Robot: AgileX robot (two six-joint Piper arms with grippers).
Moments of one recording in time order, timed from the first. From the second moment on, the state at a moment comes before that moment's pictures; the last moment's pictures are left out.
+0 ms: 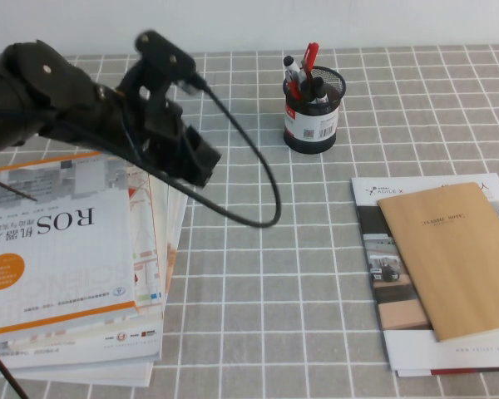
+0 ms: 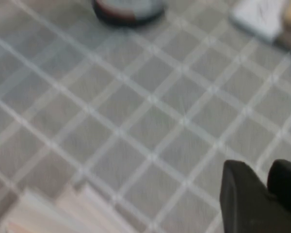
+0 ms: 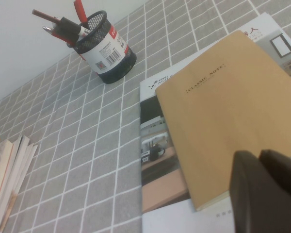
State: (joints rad) right arm -0.04 -0.01 0.03 0.68 0.41 -0.05; left arm -0.34 1.72 -1.34 -0.71 0.69 1.09
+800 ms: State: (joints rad) right arm -0.04 -0.01 0.03 0.68 0.41 -0.05; left arm -0.24 1.72 -1.34 0.10 0.27 -0.10
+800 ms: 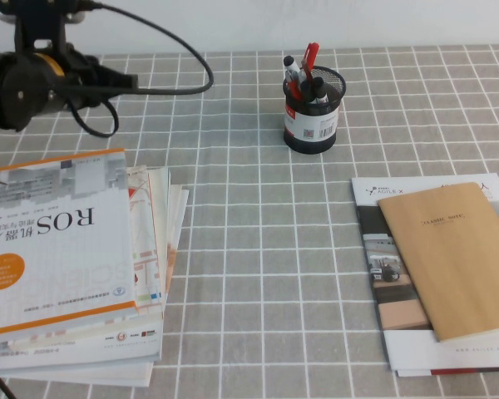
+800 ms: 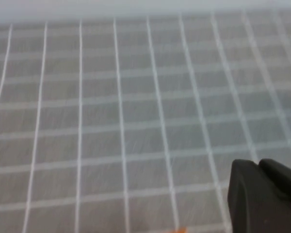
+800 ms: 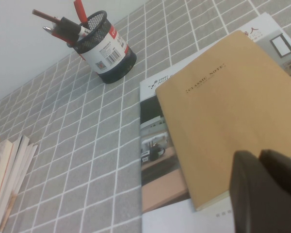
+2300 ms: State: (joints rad) right arm -0.04 -0.01 0.03 0.68 0.41 -0.05; left arm -0.27 1.76 -0.96 0.86 -0.92 -0.69
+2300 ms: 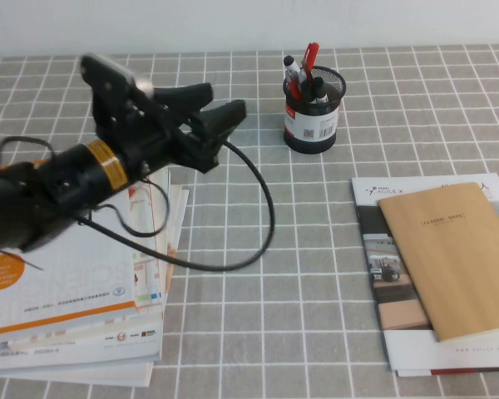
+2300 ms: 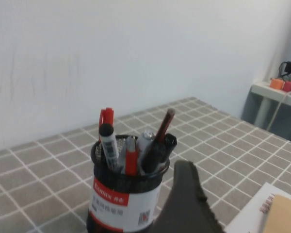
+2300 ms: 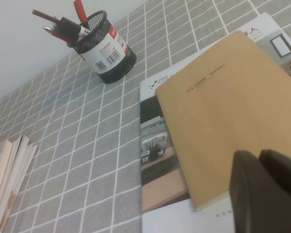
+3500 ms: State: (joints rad) right arm -0.04 -0.01 0.03 0.67 0.41 -0.05; left arm -0.38 2.24 -1.49 0.71 -0.83 -0.55
